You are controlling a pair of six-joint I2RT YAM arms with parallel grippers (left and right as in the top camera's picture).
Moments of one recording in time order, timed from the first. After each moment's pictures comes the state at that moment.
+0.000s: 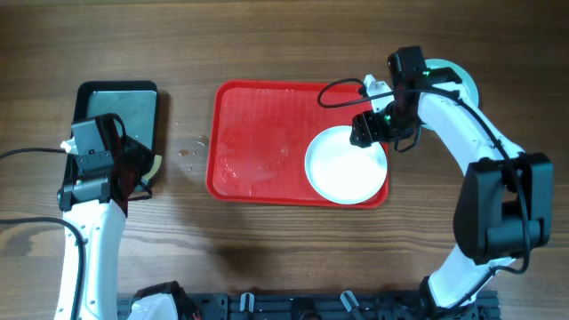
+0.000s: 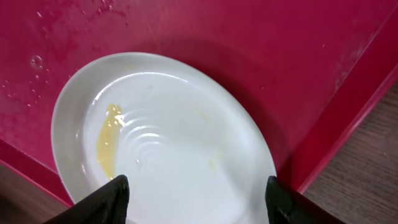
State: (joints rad) left arm 0.22 1.19 0.84 -0.66 -0.08 -0.72; right arm 0.15 1.89 1.34 -0.93 -0.31 -0.16
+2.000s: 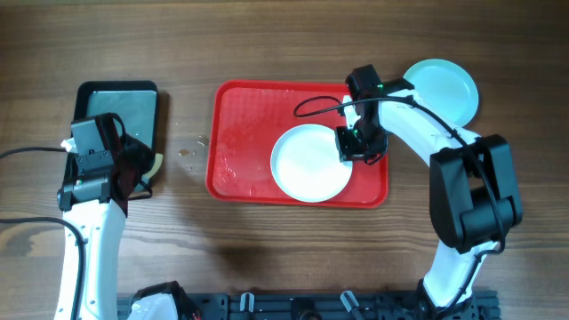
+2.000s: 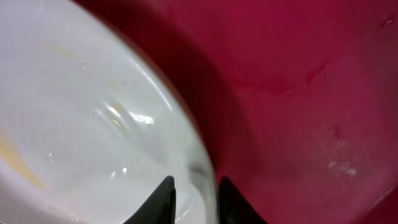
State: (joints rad) left arm 0.22 1.19 0.84 -0.65 -0.06 -0.72; right arm 0.31 1.99 1.33 -0.93 -0.21 0.19
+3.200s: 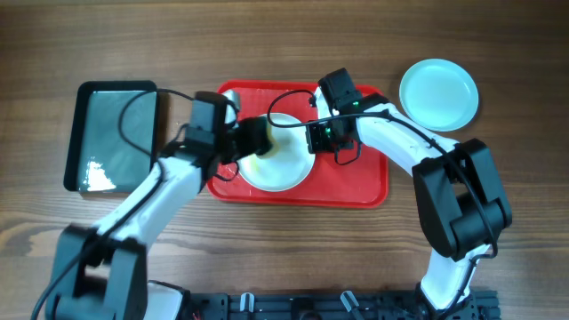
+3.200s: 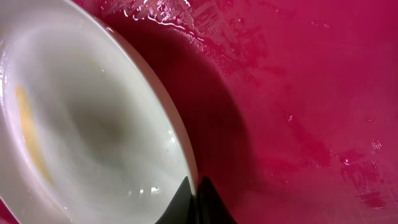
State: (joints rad) left arm -0.31 1.57 0.84 -0.17 0.36 -0.70; right arm 0.43 1.98 1.26 -0.58 -0.30 0.31
